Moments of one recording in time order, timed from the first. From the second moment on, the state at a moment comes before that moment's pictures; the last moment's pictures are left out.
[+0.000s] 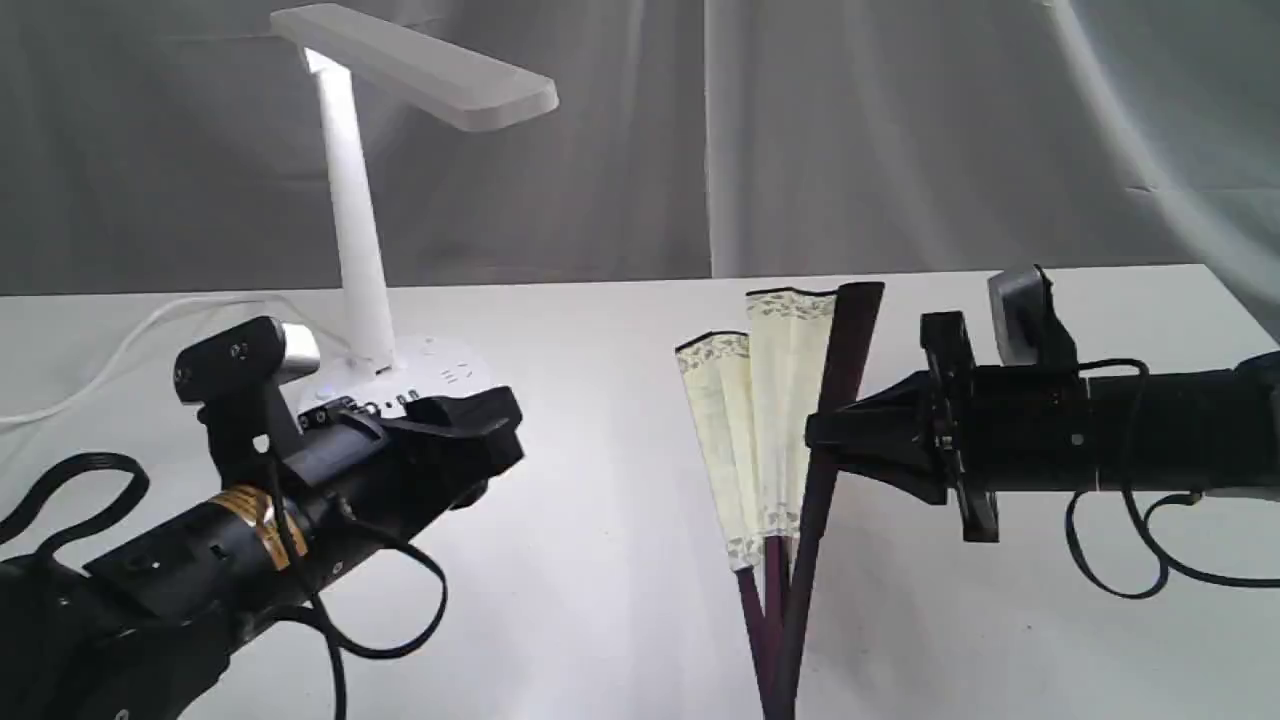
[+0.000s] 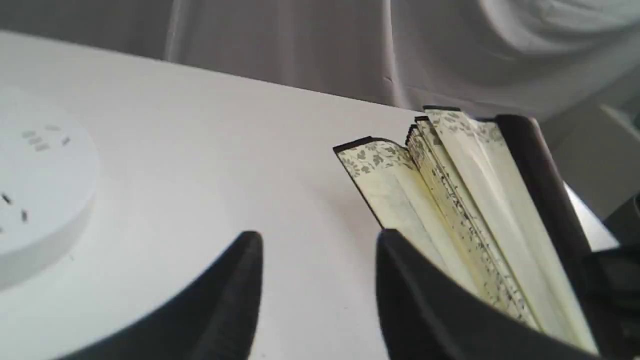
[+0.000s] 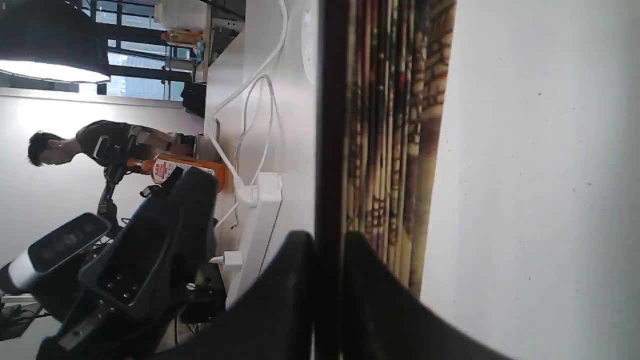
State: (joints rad) left arm -0.51 1.77 -0.60 0.02 -0.79 -0.59; right arm -0.06 2.08 -1.04 1.60 1.20 -1.09
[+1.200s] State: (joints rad) left arm -0.39 2.26 -1.00 0.62 -1.08 -1.82; right arm 0.03 2.08 -1.04 1.59 1.20 -1.09
